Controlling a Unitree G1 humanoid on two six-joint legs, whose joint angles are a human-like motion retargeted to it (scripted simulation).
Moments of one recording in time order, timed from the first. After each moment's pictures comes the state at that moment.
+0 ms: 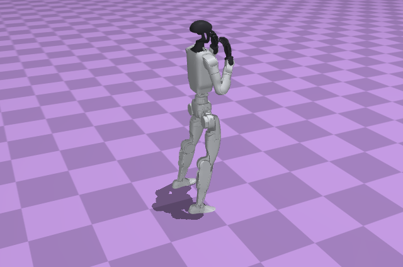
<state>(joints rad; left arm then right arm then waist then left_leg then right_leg) -0.36 0.29 -0.31 -0.82 -1.21 -0.19 -0.48 -0.16 -0.39 0.17 -0.92 1.39 -0.05 0.44 0.04 0.01 0.01 0.19 0.09 0.11 0.03 -0.19 -0.16 0.18 -0.19 -0.16 0.06 -0.05 0.26</state>
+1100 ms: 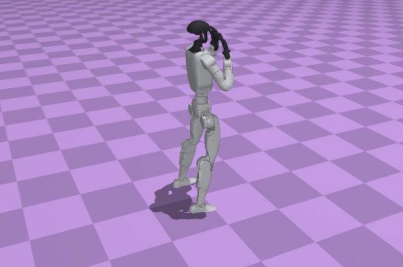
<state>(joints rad) -0.51 0.42 -0.37 -0.78 -1.16 -0.32 -0.28 -0.40 -0.42 0.20 -0.93 1.05 -0.14 0.25 0.05 0.02 -0.07 0.16 0.12 0.14 0.04 -0.17 -0.19 0.13 -0.16 -0.13 0.06 -0.03 0.26</state>
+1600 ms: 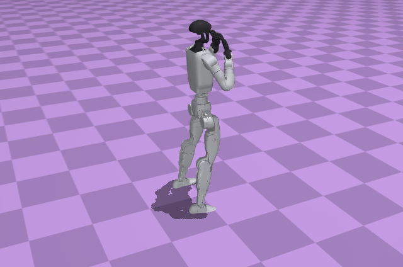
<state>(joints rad) -0.47 0.54 -0.38 -0.80 -1.23 -0.24 -0.38 -0.41 -0.42 0.19 -0.93 1.05 -0.08 0.29 0.05 0.00 -0.02 0.17 0.11 0.13 0.03 -0.17 -0.17 0.15 -0.17 -0.14 0.04 -0.04 0.26</state>
